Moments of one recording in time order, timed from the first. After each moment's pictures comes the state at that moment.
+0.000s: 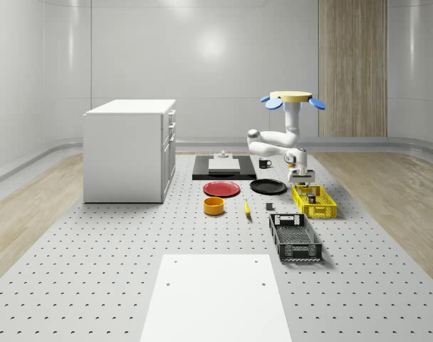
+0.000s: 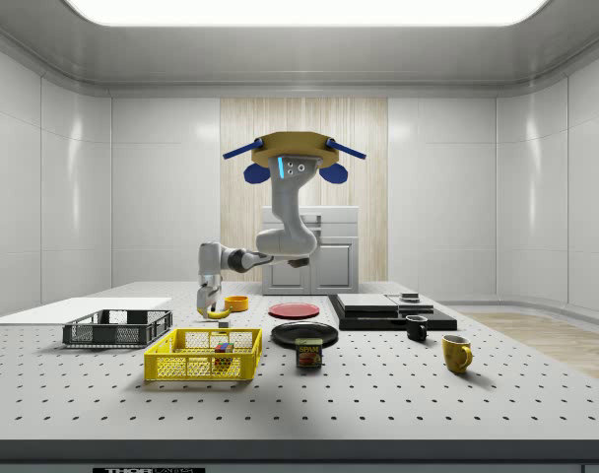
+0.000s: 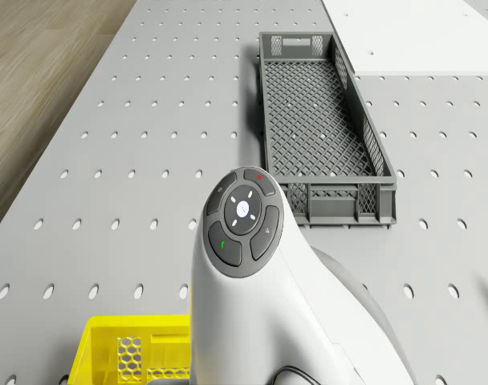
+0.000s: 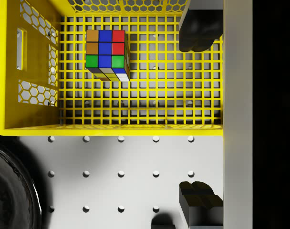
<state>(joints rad) -1.18 -1.53 1.29 -2.85 -1.85 1.61 1.69</state>
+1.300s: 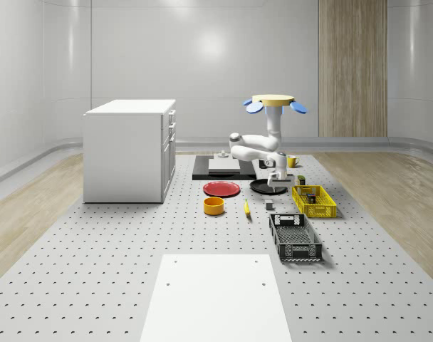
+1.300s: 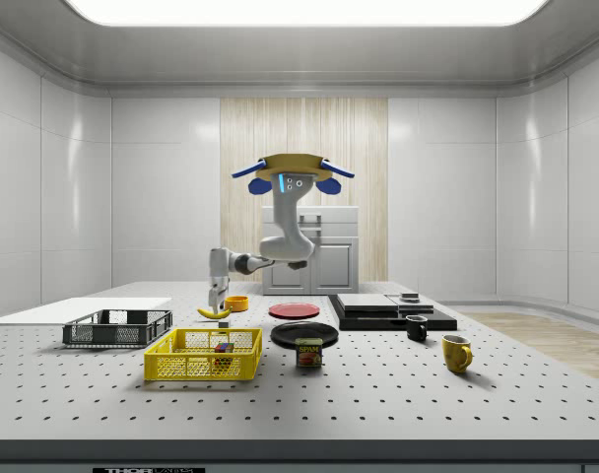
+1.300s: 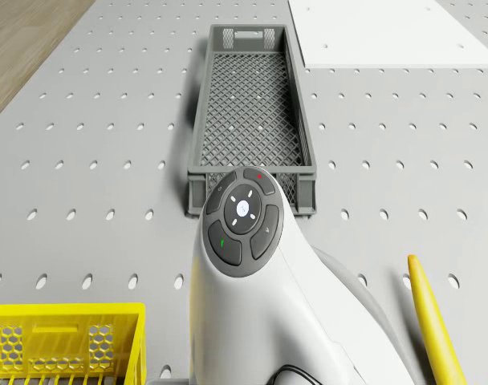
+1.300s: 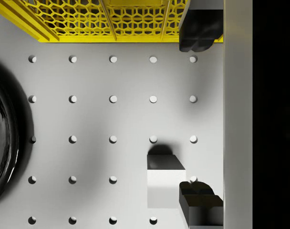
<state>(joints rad) -1.18 -1.54 1.29 -2.85 -1.85 1.62 1.69</state>
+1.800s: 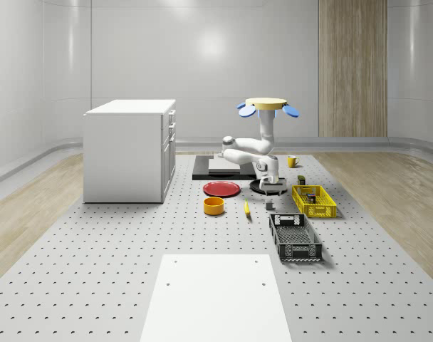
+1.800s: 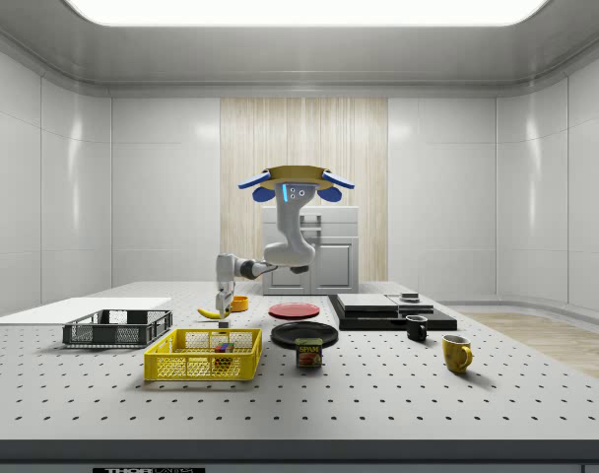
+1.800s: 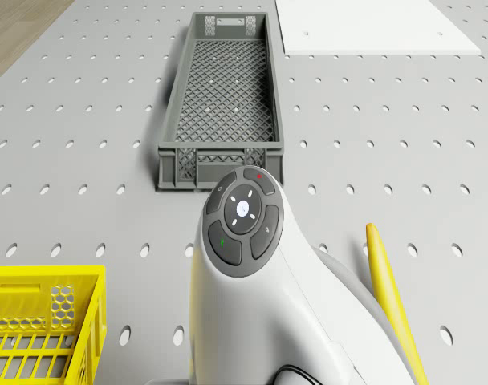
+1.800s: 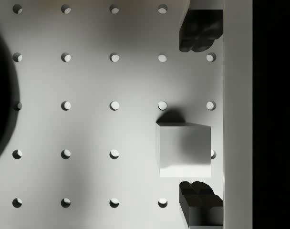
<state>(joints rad) -1.18 -1.54 1.29 -2.85 -1.85 1.62 1.69</state>
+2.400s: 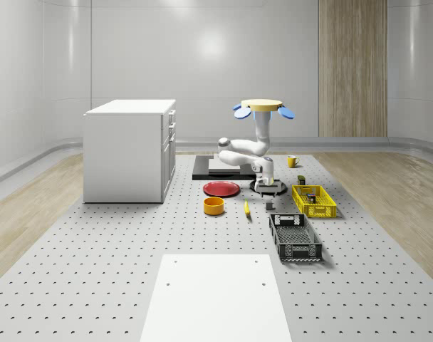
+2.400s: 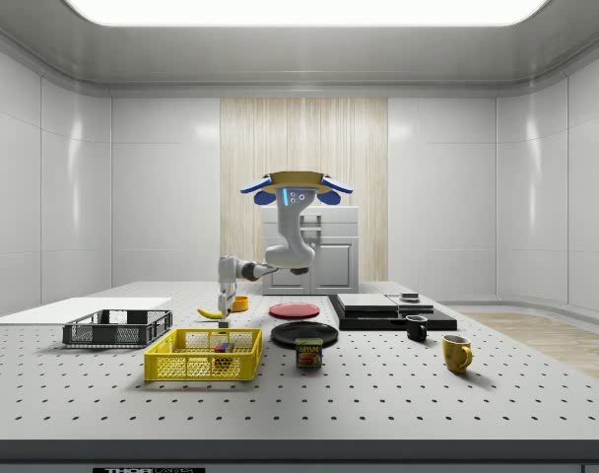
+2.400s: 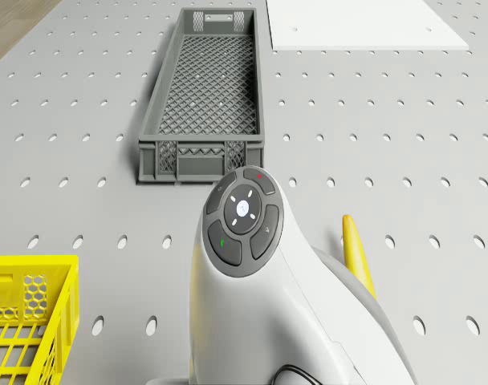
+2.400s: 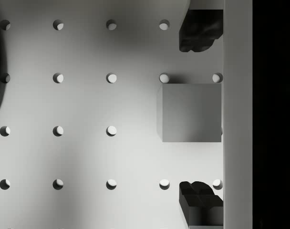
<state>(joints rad) -1.18 -1.54 1.29 -2.85 -1.85 1.62 1.69</state>
